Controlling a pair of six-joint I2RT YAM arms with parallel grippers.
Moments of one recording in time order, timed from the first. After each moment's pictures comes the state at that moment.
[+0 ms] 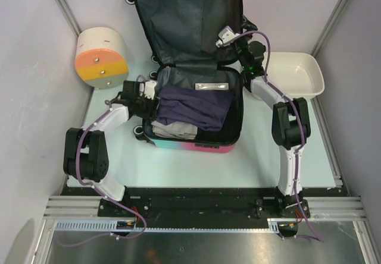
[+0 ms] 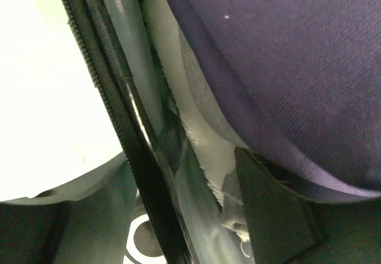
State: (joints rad) left arm -0.15 1.62 1.07 -0.33 0.23 0.19; right arm 0.29 2.17 1.81 0.76 -0.10 -0.88
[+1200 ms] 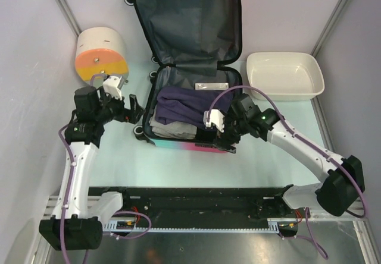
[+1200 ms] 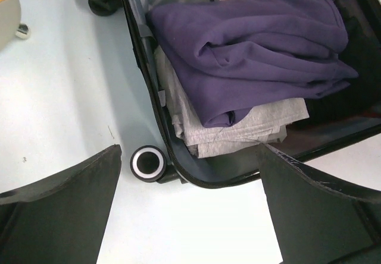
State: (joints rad) left arm 0.04 0.95 1.07 -0.58 0.47 0.12; right arm 0.66 1.30 1.13 -0.74 -0.42 -0.70
